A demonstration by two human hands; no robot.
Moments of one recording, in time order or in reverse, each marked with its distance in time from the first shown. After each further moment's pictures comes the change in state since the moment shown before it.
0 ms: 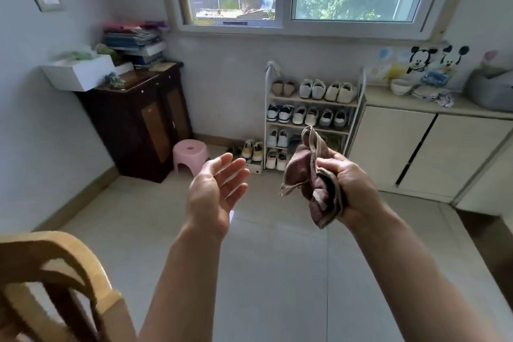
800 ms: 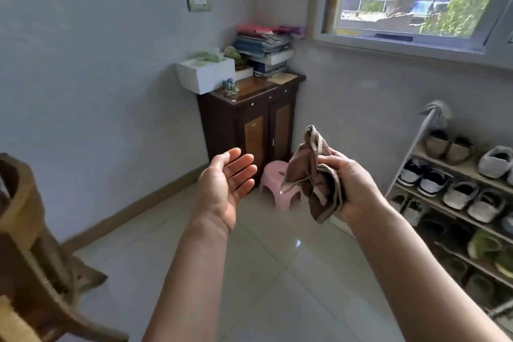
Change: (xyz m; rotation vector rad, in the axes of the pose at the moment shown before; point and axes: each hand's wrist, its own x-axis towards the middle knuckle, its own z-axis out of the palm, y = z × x) left_hand 0.342 0.180 -0.077 -0.111 0.393 0.290; right_hand 0.419 0.067 0.245 -0.112 -0.389 0.286
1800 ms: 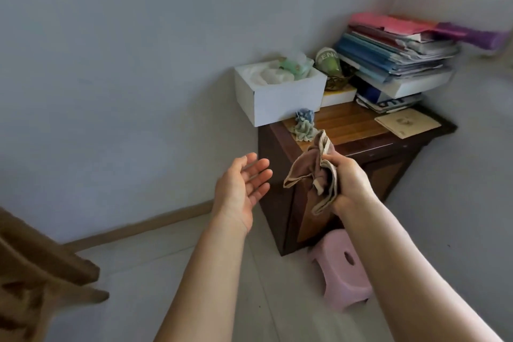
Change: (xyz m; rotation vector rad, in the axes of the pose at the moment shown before) left_hand 0.568 0.093 0.062 -0.137 0.442 0.026; right_hand 0.640 -0.017 0.155 -0.072 -0.078 0.324
